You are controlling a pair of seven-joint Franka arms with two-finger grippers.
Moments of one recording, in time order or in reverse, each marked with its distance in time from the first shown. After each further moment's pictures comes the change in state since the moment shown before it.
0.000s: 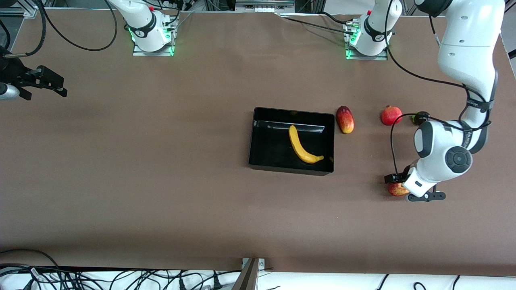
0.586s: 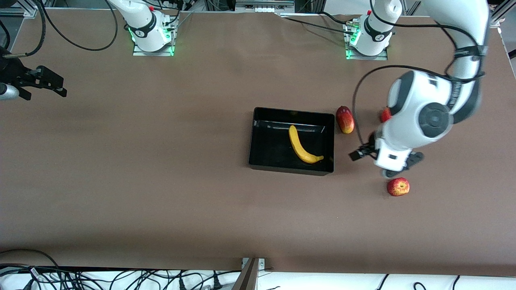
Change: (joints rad) left arm -0.343 -0.258 0.025 -0.003 -0.160 -0.304 -0.715; right arm 0.000 0.001 -0.001 0.000 -0.001 0.000 0.000
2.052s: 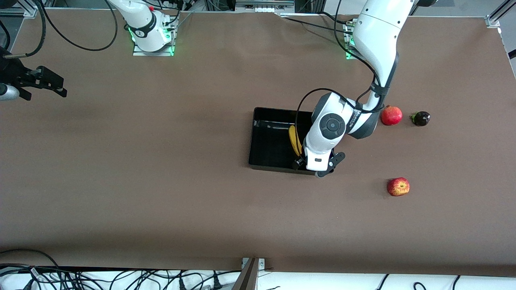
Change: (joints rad) left arm -0.239 0.282 0.030 -0.015 -0.044 0.435 -0.320; right arm 0.000 0.001 0.000 0.000 -0.001 0.000 0.000
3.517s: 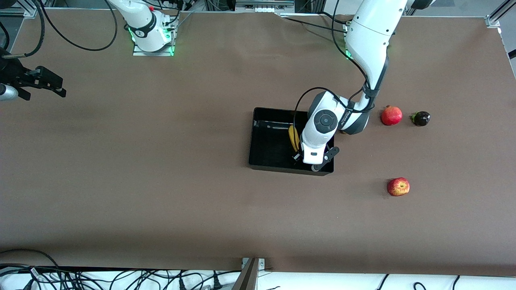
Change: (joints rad) left arm -0.020 0.013 -0.014 -0.118 0.000 0.124 -0.018; right arm 0.000 0.000 -0.004 0.000 0.000 0.000 0.000
